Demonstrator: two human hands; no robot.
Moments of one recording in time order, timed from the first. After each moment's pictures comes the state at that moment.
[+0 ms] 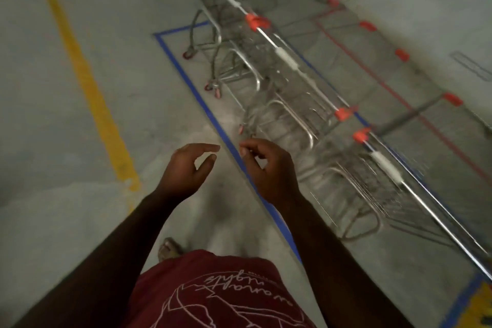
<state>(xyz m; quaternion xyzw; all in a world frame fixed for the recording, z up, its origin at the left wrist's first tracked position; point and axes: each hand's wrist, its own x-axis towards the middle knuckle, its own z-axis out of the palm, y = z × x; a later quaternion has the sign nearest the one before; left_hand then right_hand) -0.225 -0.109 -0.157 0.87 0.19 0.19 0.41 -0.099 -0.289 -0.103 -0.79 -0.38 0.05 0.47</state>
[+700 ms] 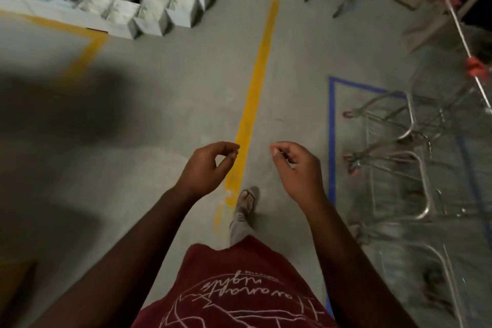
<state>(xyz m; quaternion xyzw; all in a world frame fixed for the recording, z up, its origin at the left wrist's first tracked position) -0.445 0.255 -0.163 0.72 0.50 0.29 0.39 -0.218 0.201 -0.129 -0.67 -0.55 0.28 0.42</state>
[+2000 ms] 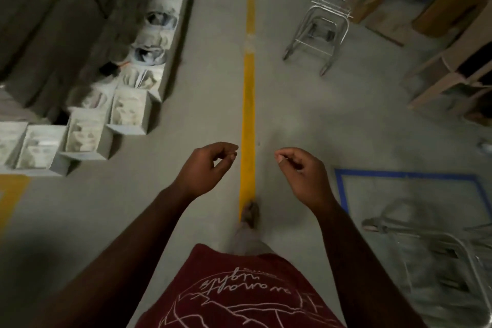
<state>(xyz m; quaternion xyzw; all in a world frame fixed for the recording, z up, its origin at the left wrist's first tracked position) -0.240 1.309 -0.149 0.75 0.43 0.25 0.44 -0.005 1.203 -0.121 -0.71 -0.50 0.27 0.42</state>
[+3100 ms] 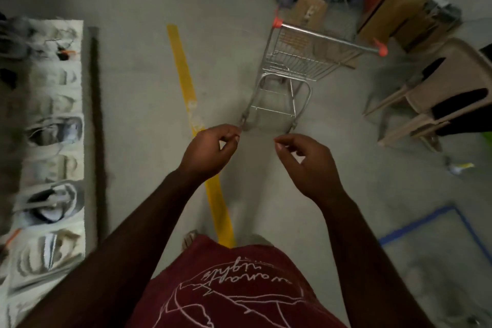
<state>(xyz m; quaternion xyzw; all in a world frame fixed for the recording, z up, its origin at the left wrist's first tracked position) 0.174 2.156 -0.110 0.80 0.31 0.22 0.47 0.334 1.975 -0.047 -0.81 -0.44 0.13 0.36</state>
